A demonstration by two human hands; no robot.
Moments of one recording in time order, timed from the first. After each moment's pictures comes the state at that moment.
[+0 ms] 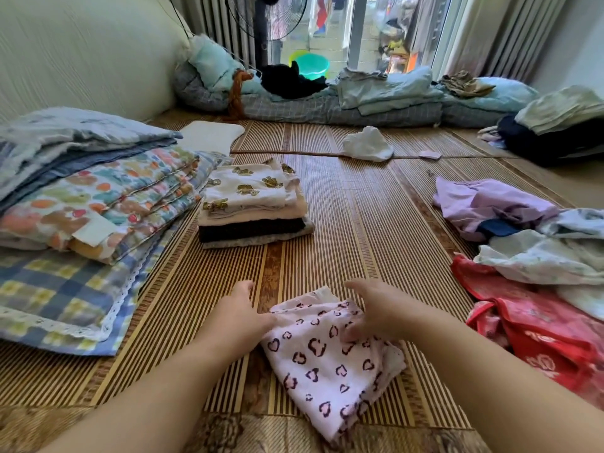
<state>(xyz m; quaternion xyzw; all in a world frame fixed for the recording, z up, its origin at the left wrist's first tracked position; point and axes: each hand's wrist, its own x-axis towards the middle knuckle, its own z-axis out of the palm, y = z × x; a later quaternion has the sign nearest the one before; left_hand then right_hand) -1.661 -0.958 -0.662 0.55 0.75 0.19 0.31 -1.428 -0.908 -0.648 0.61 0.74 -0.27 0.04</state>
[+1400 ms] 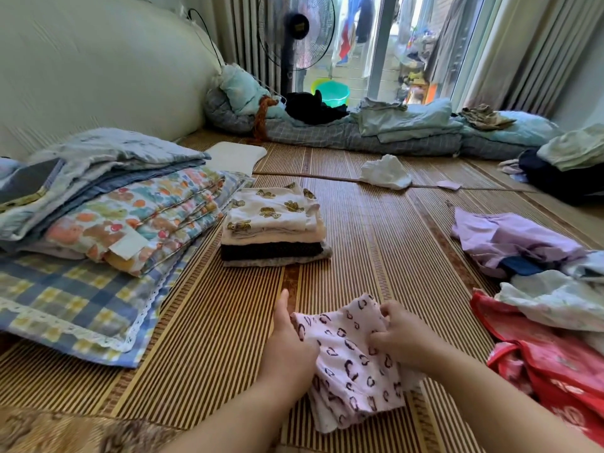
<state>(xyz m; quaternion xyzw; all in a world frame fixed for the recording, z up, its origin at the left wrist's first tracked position) -1.610 -0.970 -0.670 0.49 0.69 0.37 0.39 -1.422 -0.907 -0.650 0.64 0.66 -0.38 -0.11</state>
